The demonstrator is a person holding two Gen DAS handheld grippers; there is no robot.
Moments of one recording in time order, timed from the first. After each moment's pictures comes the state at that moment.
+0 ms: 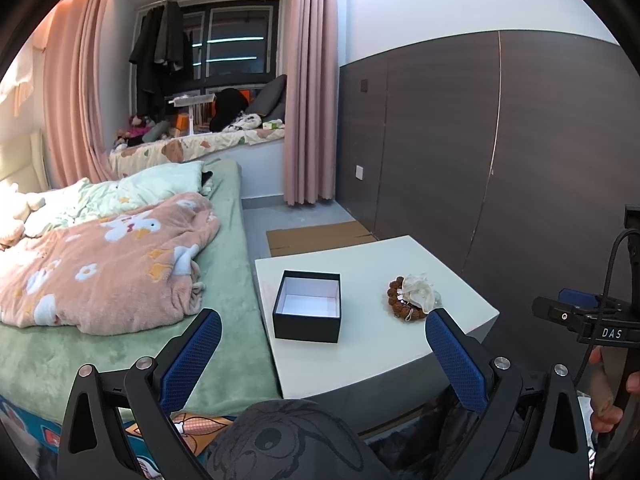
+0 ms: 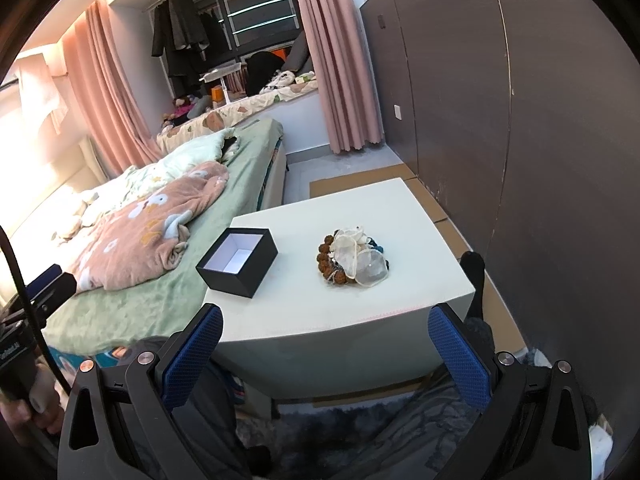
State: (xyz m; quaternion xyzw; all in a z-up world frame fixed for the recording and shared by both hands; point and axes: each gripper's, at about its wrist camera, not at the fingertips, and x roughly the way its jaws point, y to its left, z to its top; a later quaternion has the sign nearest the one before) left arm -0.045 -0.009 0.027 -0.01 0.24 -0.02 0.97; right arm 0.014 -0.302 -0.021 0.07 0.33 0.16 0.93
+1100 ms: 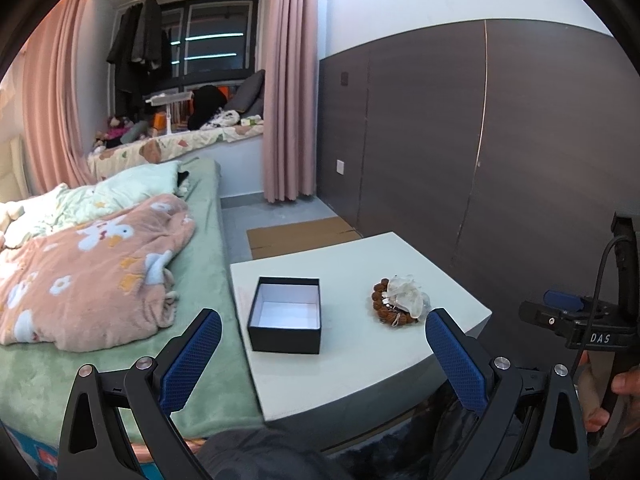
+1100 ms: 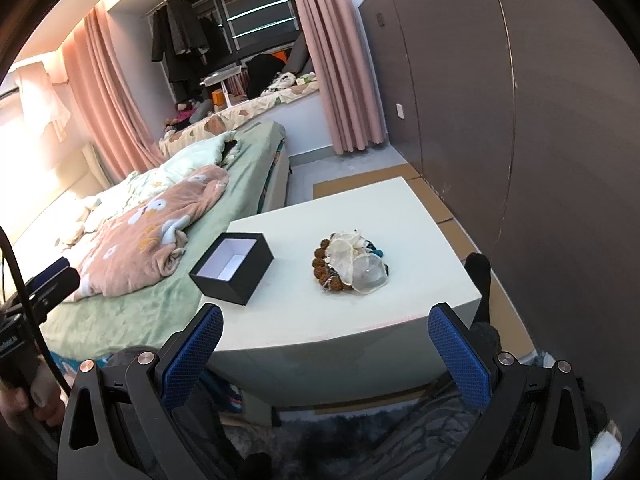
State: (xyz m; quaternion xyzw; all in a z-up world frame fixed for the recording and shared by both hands) left arm -0.002 -0.021 0.019 -0.01 0.25 -0.06 0.97; right arm 0.036 -0.307 -0.032 0.08 0.33 0.16 0.93
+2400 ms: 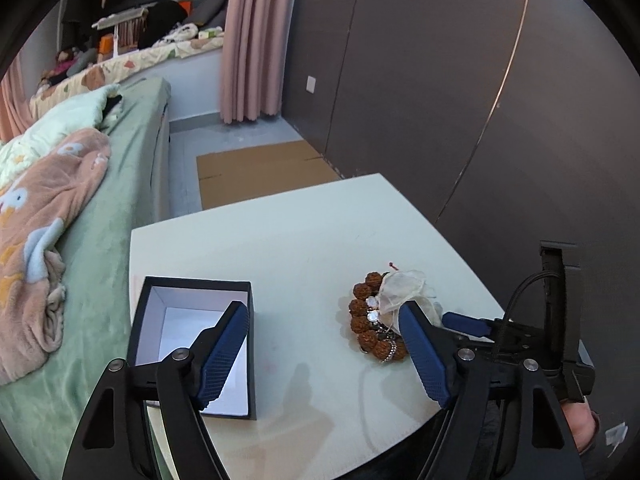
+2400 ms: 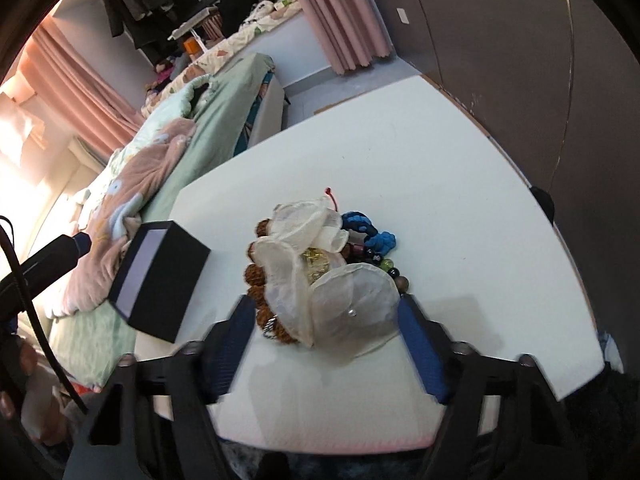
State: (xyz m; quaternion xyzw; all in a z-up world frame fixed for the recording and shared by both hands) left arm 0.196 -0.067 -0.057 -0.04 0.41 -0.11 0.91; right arm 0.222 -0.289 -0.160 0.14 0.46 0.21 0.85
